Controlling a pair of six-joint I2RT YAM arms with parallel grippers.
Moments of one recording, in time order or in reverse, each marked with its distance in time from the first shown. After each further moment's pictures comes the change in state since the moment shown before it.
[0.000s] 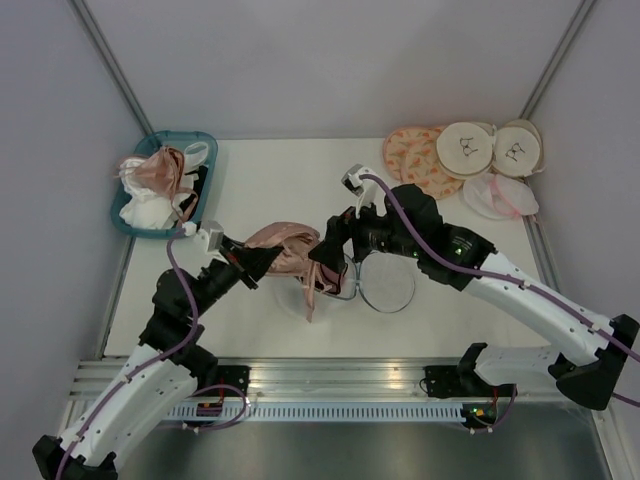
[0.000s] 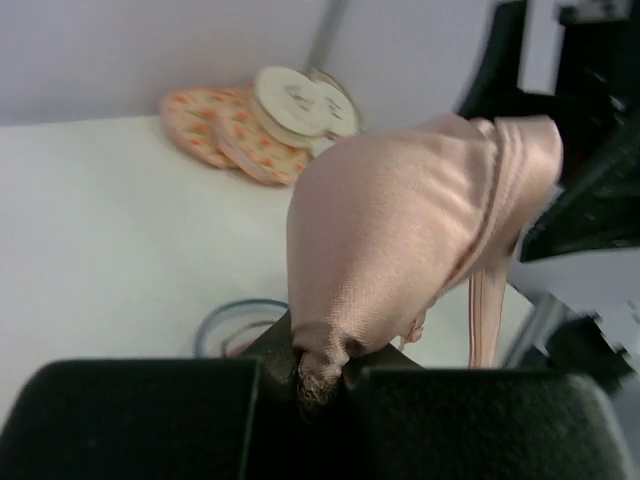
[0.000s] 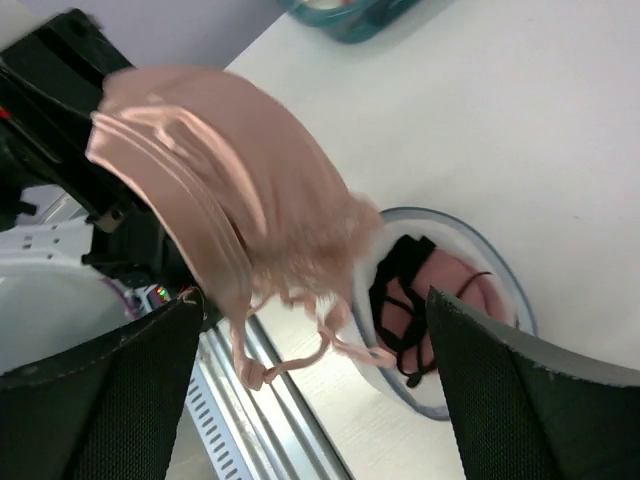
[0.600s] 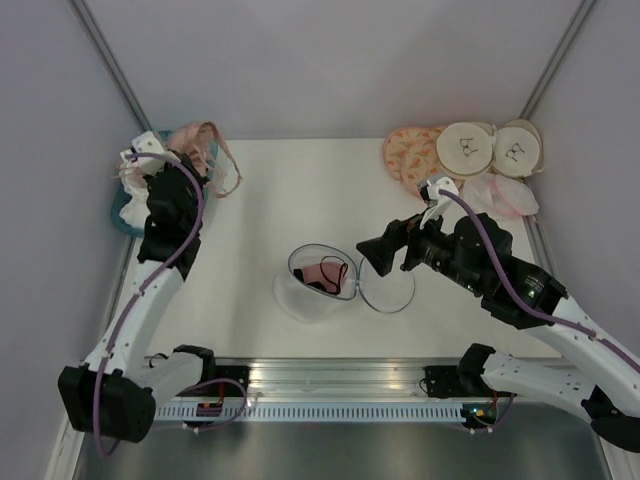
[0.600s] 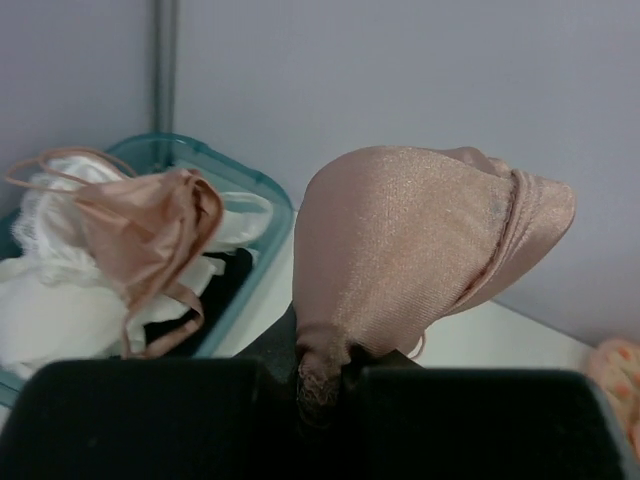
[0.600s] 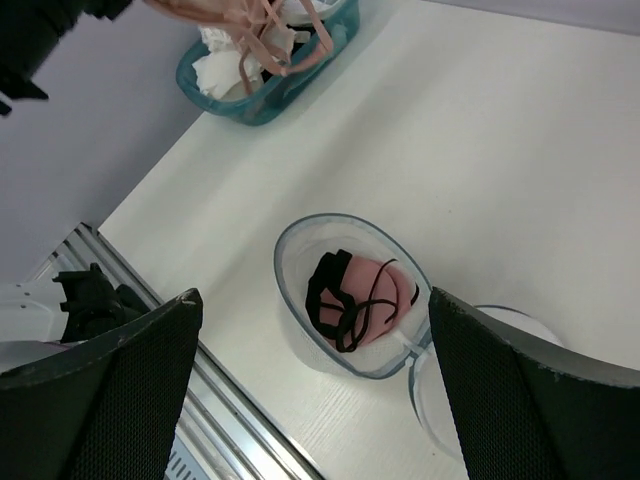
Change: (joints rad) left arm 0.282 0.516 0.473 -0.073 -0.798 0.119; right arm -0.002 -0.342 -0.090 -0.095 0.335 0.039
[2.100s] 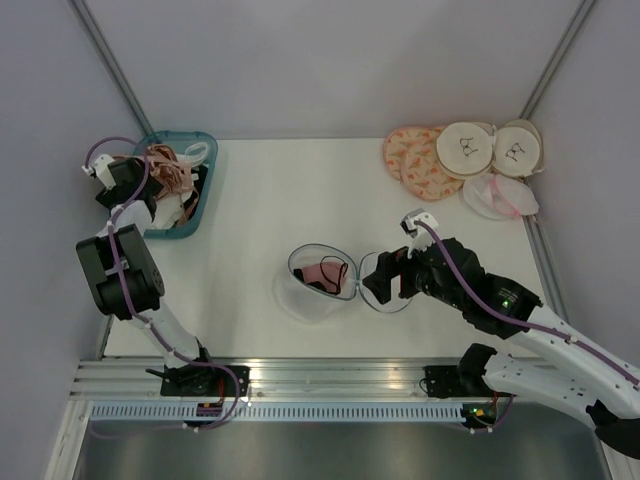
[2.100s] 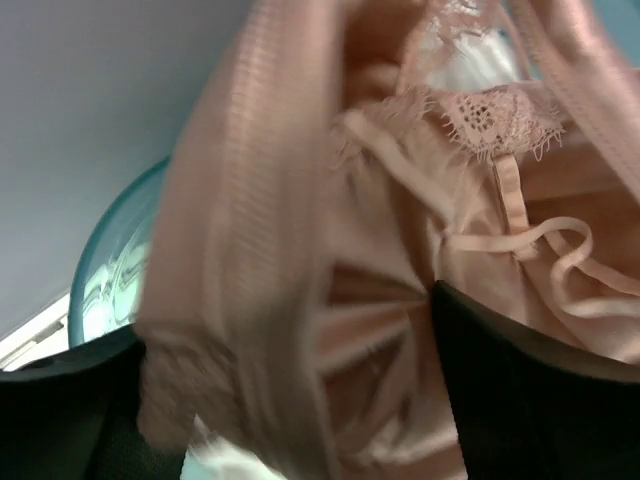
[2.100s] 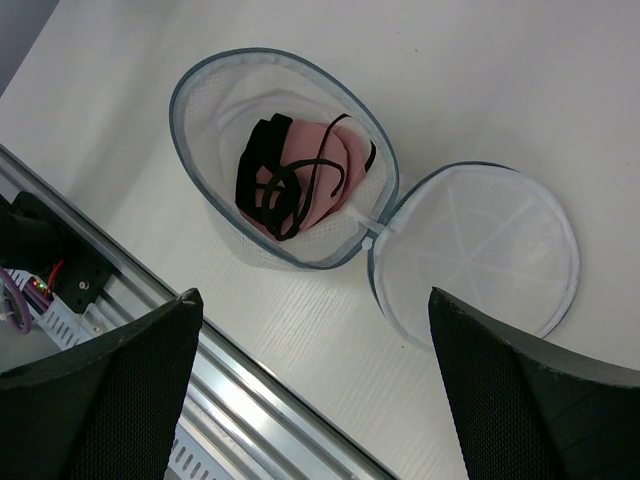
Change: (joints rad) left arm 0.621 0.842 0.340 -0.111 0.172 -0.127; right arm 0.000 -0.079 -0.299 -0.068 0.000 0.051
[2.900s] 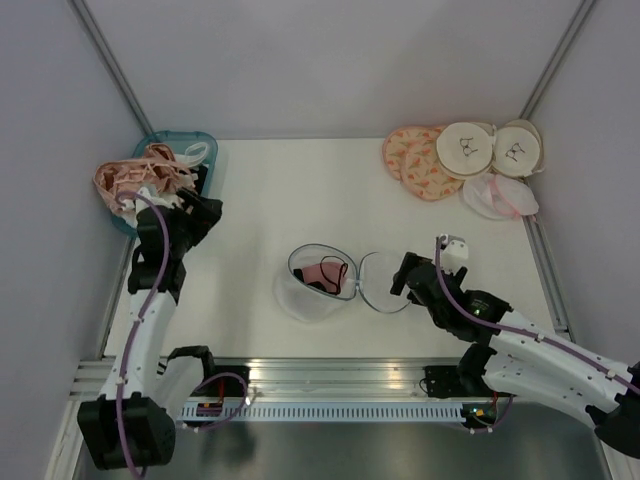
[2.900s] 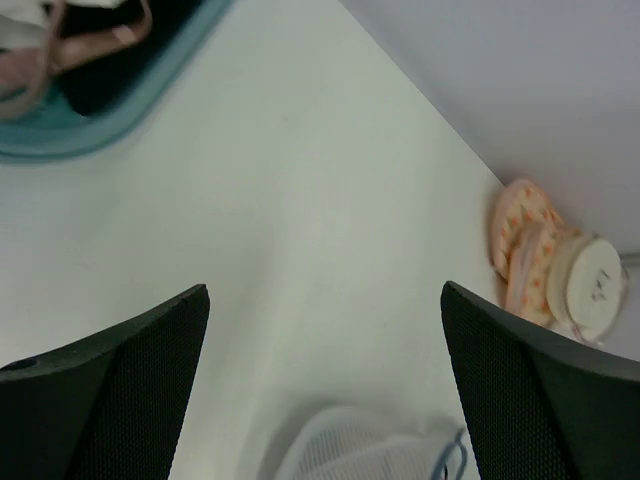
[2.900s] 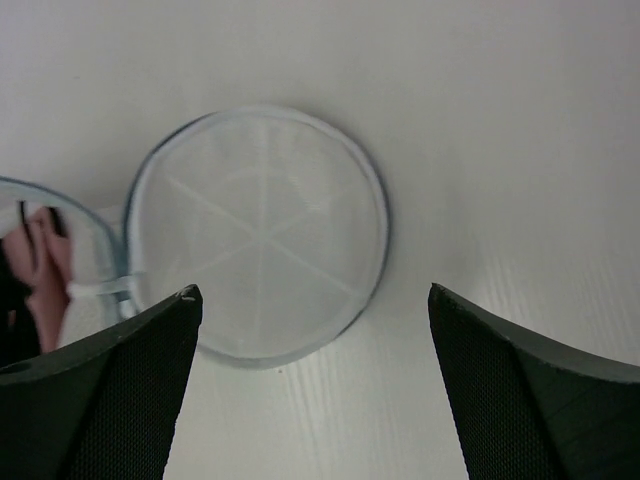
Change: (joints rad) left arm -0.256 -0.877 -0.491 -0.198 0.352 -0.308; right arm -0.002 0.015 -0.240 -0.029 0.510 0.458
